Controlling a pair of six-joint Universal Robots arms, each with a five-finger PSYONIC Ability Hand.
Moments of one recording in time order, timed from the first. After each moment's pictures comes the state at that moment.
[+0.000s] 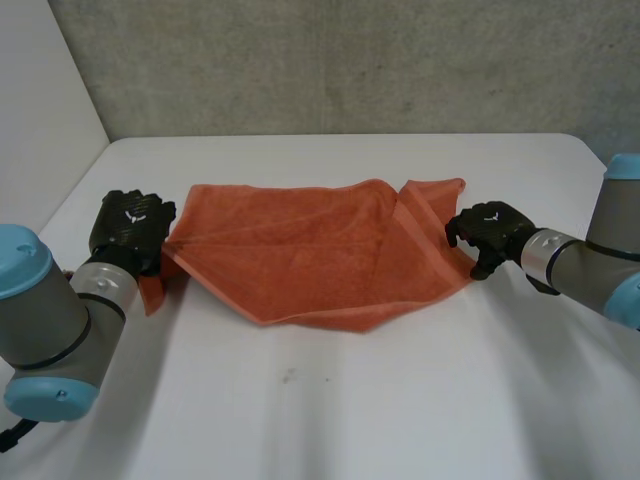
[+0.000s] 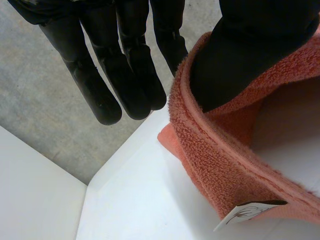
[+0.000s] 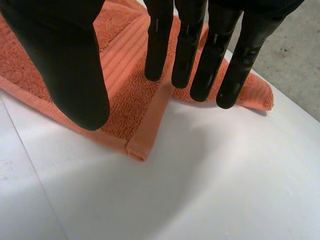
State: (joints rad) left arm 4.46 -1.93 -1.81 3.68 -1.54 3.67; right arm 1.70 -0.73 1.08 0.13 1.08 2.57; left_hand 1.11 1.20 1.19 1.20 1.00; right_hand 0.54 0.63 0.62 0.62 0.45
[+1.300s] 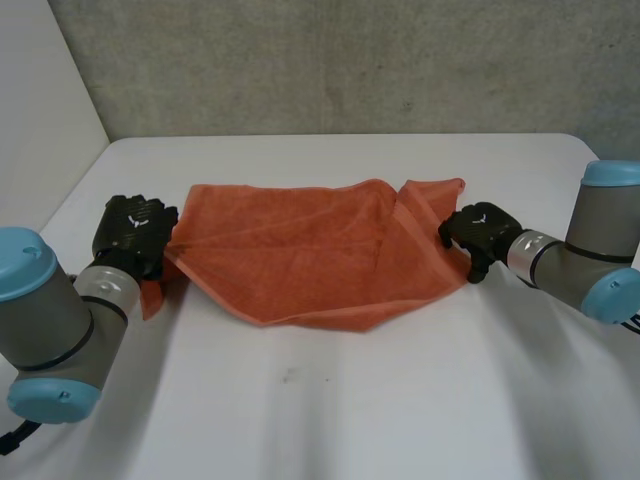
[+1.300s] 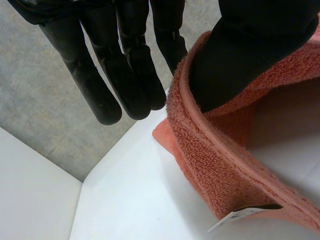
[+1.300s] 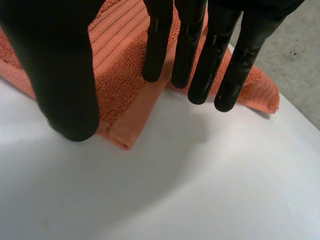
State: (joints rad) left arm 4.46 -1.95 -1.81 3.68 -1.54 3.67; right arm 1.73 -0.61 0.94 0.13 1.10 2.49; left_hand 1.11 1.20 1.19 1.20 1.00; right_hand 0.55 0.64 0.67 0.67 0.48
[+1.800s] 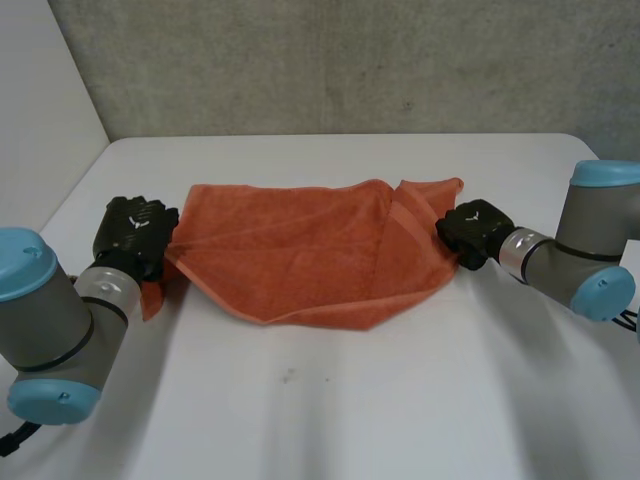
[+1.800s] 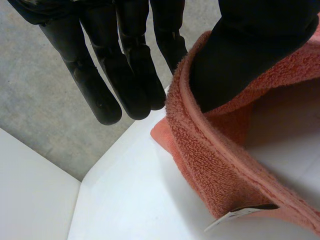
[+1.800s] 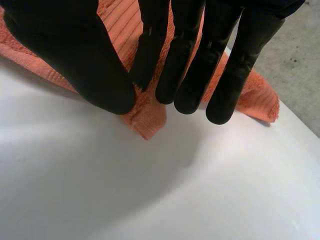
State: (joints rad) left arm 4.46 -1.95 -1.81 3.67 -1.54 3.67; right arm 1.75 -0.58 0.89 0.12 1.11 2.49; left_hand 1.11 1.20 1.19 1.20 1.00; right_hand 0.97 1.18 1.18 1.18 0.95
